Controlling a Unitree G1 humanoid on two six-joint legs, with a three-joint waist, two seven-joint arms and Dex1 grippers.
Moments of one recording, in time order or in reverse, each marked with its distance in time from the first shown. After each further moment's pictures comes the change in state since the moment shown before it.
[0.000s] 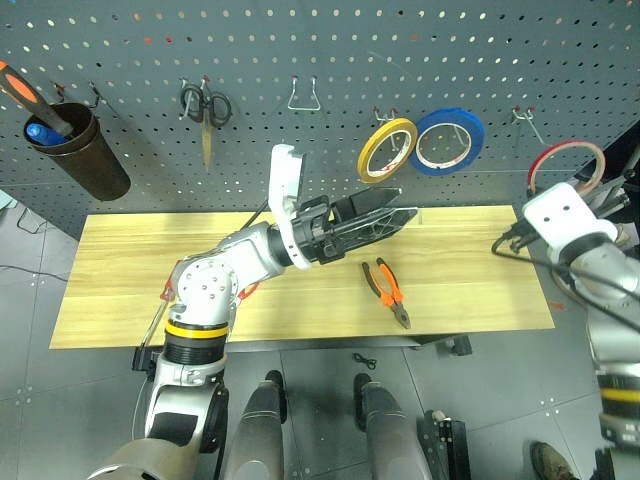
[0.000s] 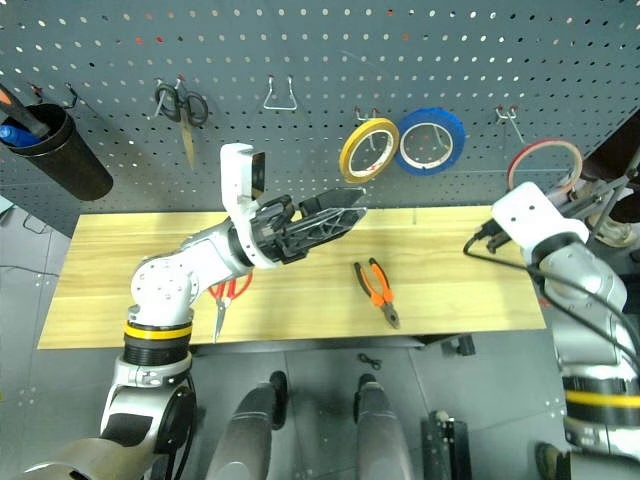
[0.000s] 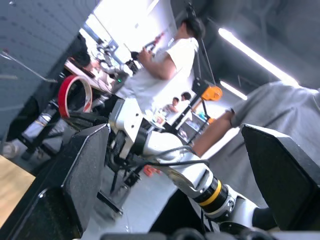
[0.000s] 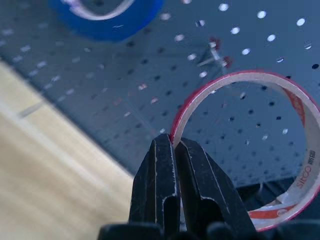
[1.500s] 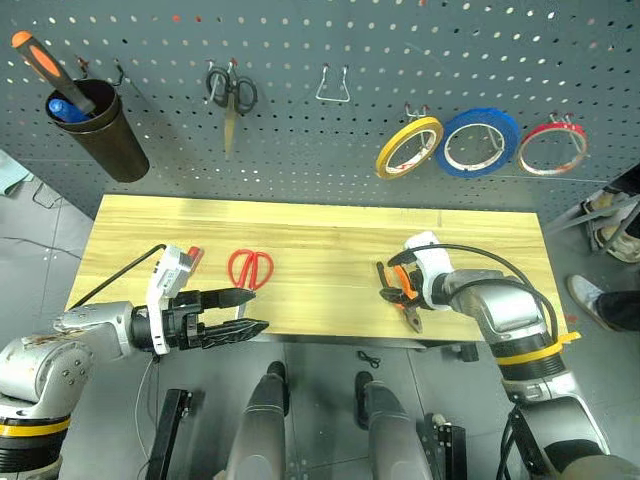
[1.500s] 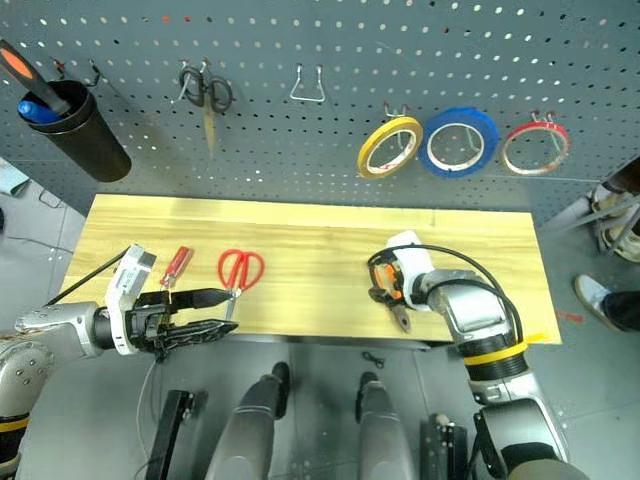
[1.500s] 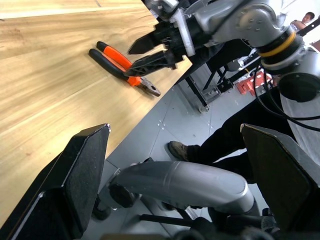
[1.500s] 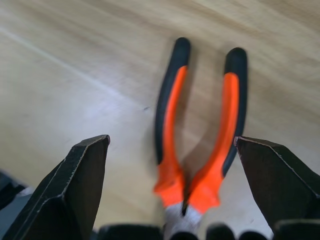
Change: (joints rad) left arm 0.640 0.674 0.197 -0.278 0.091 0.036 -0.250; right arm -0.178 0.304 0.353 -0.018 0.361 0.980 0.126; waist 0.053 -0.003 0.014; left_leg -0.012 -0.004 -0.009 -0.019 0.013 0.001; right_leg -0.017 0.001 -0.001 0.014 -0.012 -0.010
